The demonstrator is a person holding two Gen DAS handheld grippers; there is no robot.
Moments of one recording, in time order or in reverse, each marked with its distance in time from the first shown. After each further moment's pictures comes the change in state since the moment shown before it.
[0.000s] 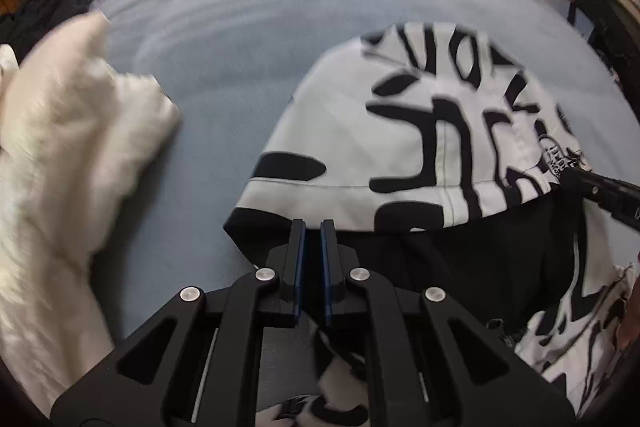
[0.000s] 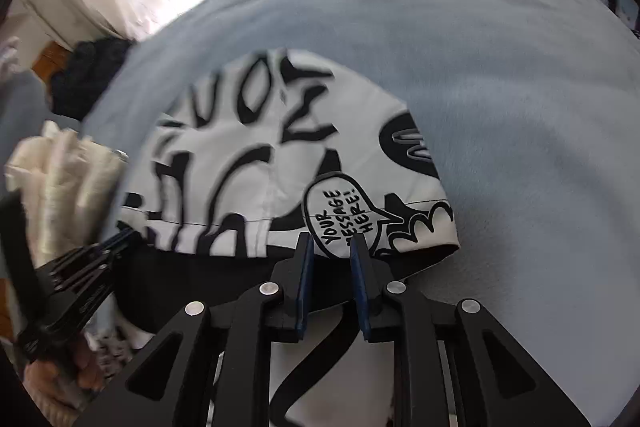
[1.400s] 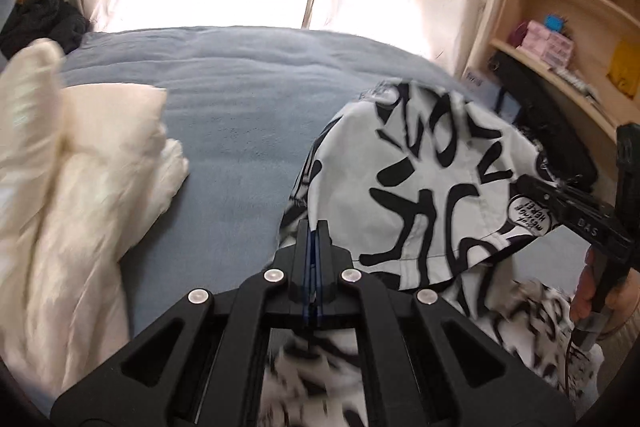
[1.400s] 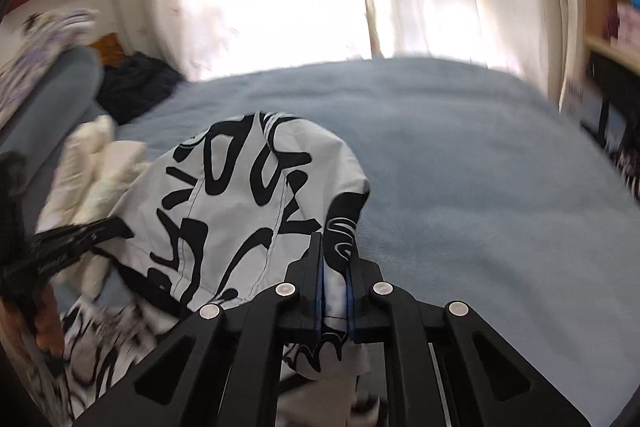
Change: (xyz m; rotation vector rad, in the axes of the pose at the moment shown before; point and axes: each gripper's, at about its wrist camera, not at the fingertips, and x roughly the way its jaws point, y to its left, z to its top) left arm -0.090 0.026 -0.034 -0.078 -0.318 -0.256; right arm -0.119 0.055 -0.074 -0.321 -0.418 -0.045
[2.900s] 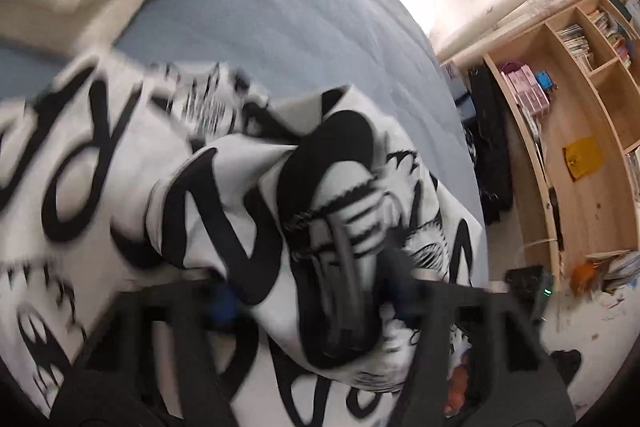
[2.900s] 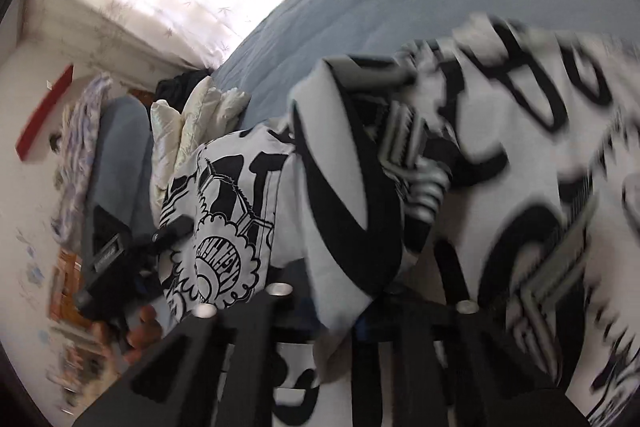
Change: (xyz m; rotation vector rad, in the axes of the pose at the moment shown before) left arm -0.089 0.008 -0.124 -0.462 0.281 -0.242; right arm -0.083 0.028 -0.156 0.569 0.284 0.314
